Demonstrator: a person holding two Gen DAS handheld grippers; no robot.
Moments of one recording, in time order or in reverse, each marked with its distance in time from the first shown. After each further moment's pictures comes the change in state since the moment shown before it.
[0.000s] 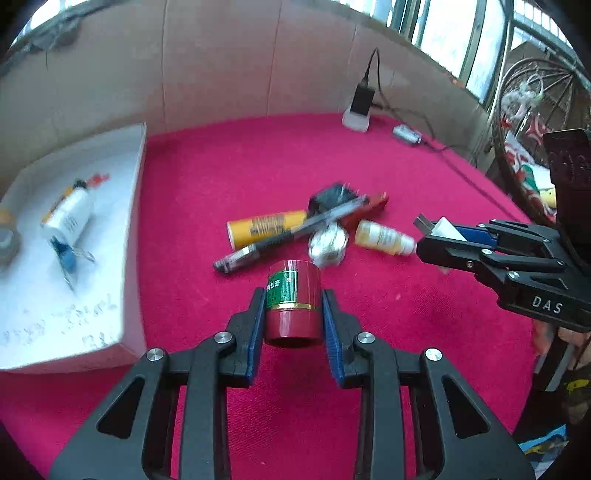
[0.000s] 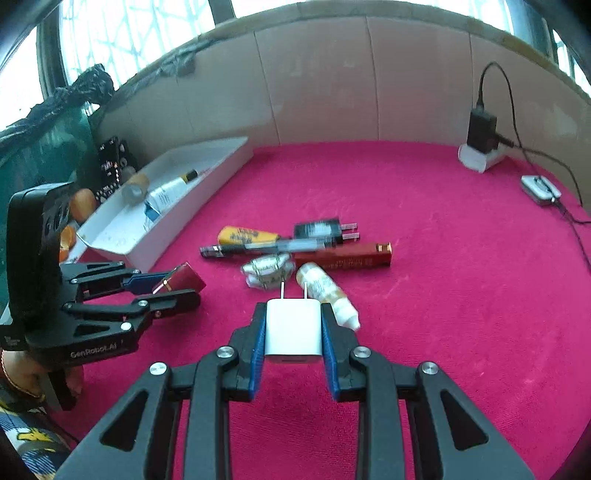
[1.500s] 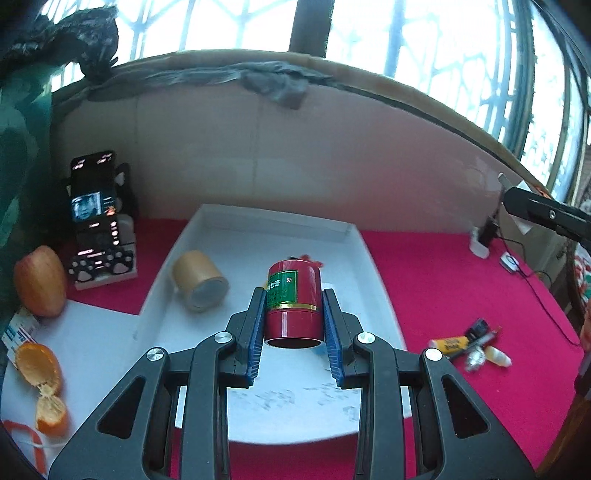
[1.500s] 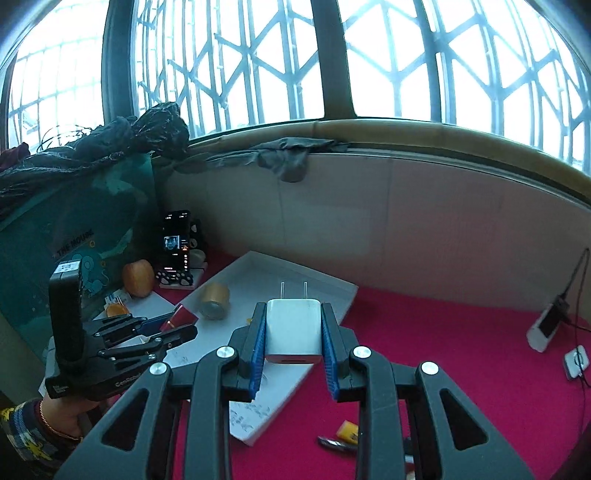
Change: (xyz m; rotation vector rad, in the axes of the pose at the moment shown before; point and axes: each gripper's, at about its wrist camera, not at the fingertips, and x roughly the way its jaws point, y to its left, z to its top) left arm -0.109 0.178 0.015 -0.283 -0.258 0.312; right arm 0.011 0.138 0.154 -0.208 -0.190 0.127
